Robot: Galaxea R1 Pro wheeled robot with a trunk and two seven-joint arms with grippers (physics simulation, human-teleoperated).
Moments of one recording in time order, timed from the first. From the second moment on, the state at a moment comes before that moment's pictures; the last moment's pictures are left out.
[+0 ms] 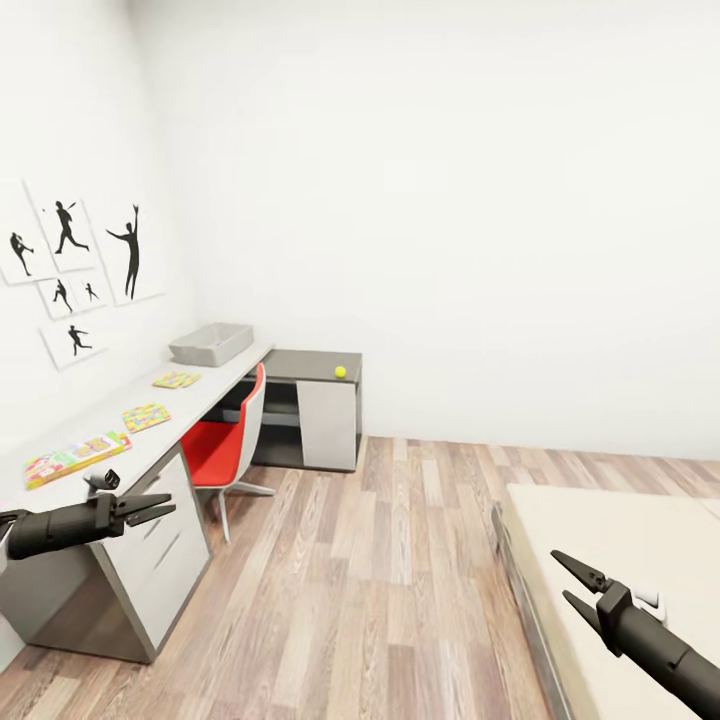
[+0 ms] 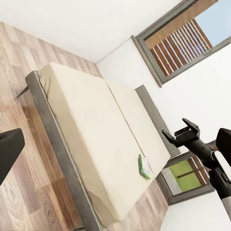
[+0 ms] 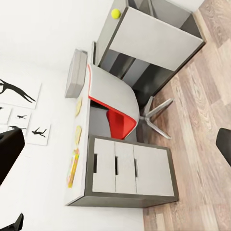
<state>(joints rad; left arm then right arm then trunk) -0.63 0.55 0.16 -0.79 0.22 0.85 -1.57 0.01 -0.12 -0.55 -1.57 -1.11 0.95 0.27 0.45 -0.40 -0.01</state>
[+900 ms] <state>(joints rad) -0.63 0.55 0.16 -0.79 0.22 0.84 -1.57 0.01 -0.12 -0.55 -1.56 -1.11 0.95 0.27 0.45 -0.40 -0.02</state>
